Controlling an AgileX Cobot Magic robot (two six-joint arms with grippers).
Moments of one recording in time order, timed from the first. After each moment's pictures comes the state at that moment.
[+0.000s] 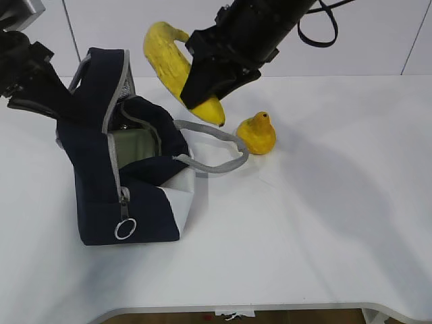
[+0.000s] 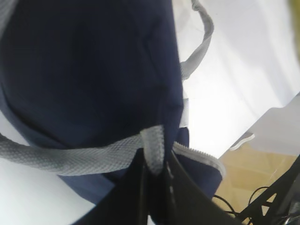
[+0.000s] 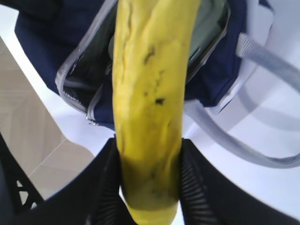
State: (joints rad) left arm -0.04 1.72 -1.37 -0.74 1.19 0.58; right arm 0.43 1.97 -1.91 0.54 1.25 -0.43
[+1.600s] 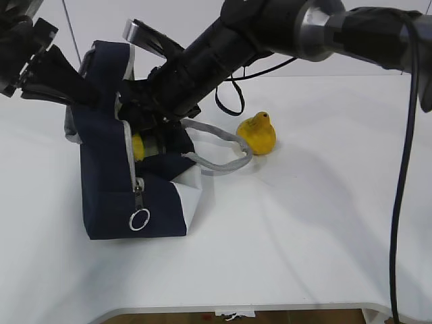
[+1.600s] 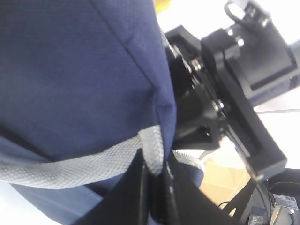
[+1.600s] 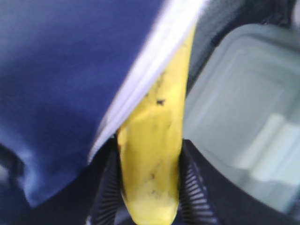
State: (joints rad) left arm -0.03 1.73 -1.37 -0.89 1.21 0.58; right arm 0.50 2.29 -2.05 0.86 1.12 -0.50
